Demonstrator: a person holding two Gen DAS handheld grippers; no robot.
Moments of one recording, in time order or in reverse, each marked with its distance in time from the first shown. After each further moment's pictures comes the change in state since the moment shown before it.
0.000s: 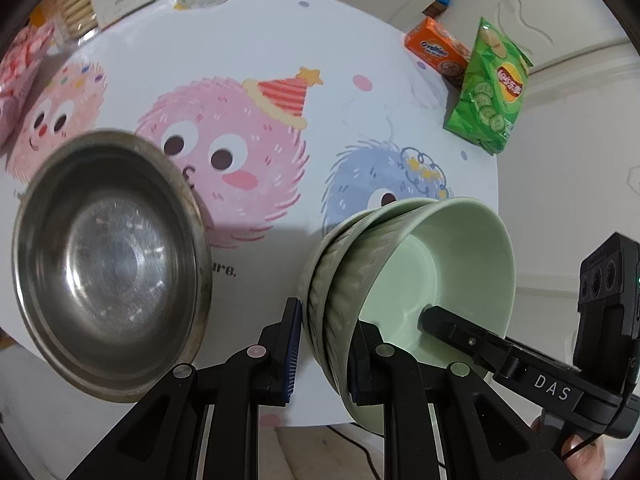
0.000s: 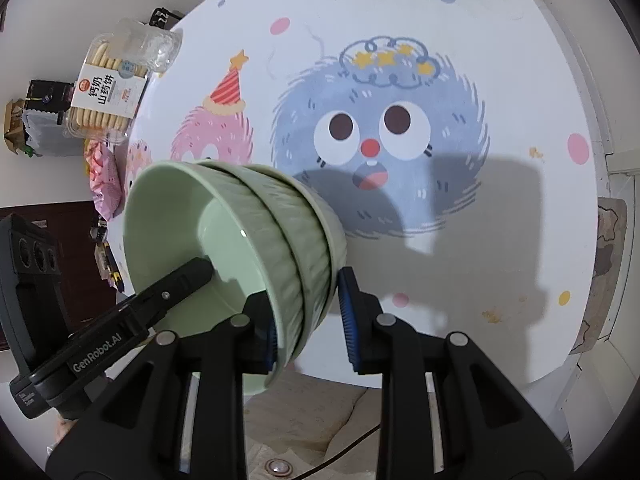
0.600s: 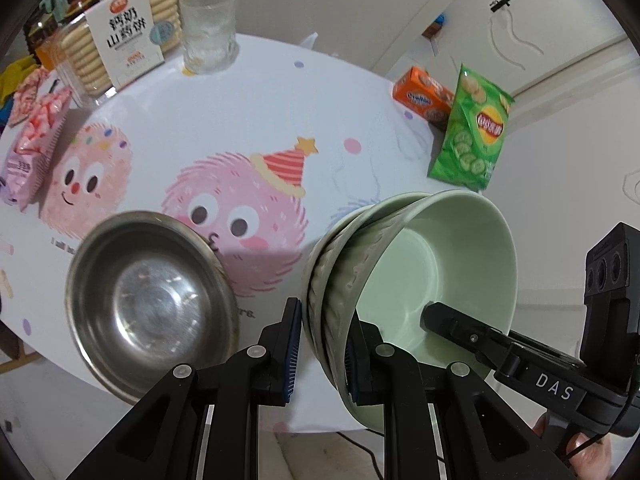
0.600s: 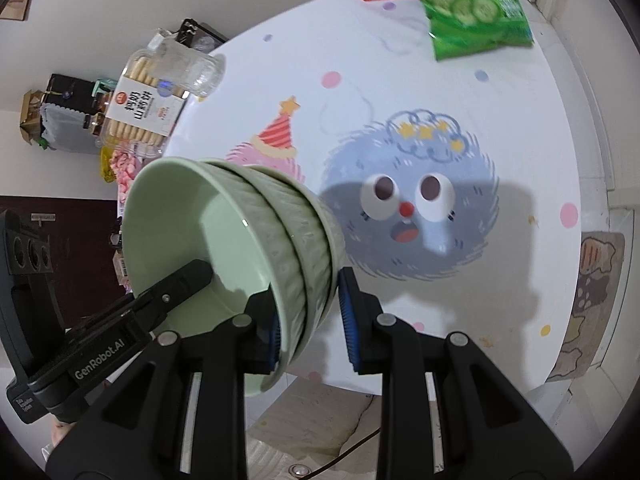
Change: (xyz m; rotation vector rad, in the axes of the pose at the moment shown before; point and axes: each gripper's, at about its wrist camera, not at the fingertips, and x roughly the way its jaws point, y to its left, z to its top) left arm -0.062 -0.006 0.027 0.011 -0.089 0.036; right arm -0.041 0.049 0.026 -0.087 -0.056 0.022
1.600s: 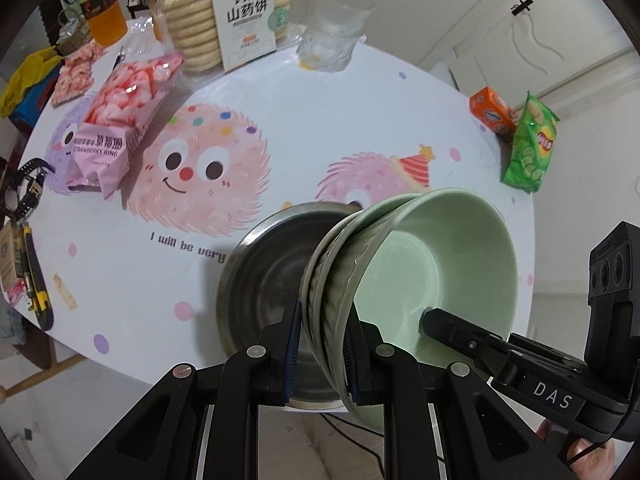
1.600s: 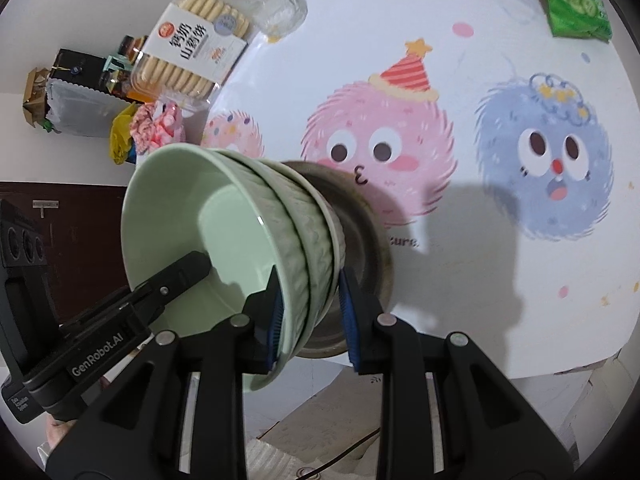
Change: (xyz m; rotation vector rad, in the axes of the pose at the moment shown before) left arm -0.027 0.155 -0.005 0.013 0.029 0.050; right arm 0.095 0.124 -0.046 0.014 0.039 0.008
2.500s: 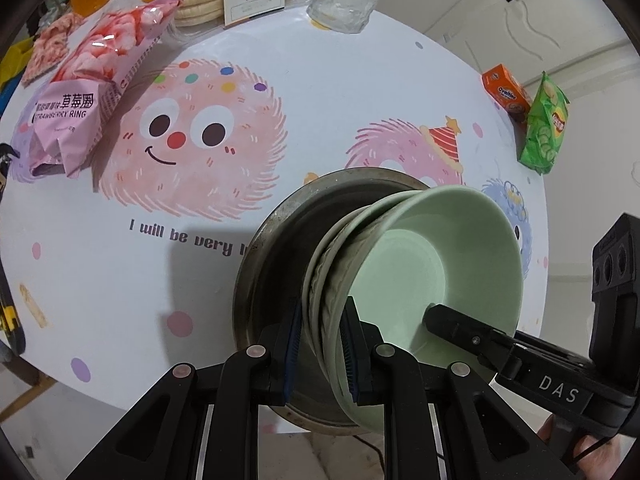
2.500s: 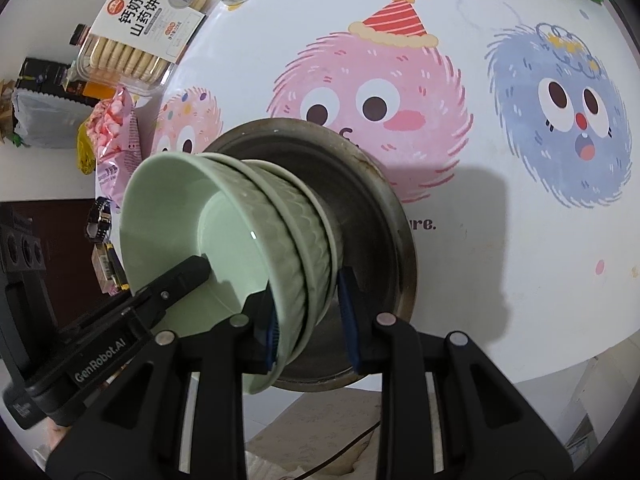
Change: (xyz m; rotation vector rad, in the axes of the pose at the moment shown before) left arm 0.054 0.035 -0.007 0.034 0.043 -0.057; right arm 0.050 -0.004 -0.010 0.071 0.002 -0.081
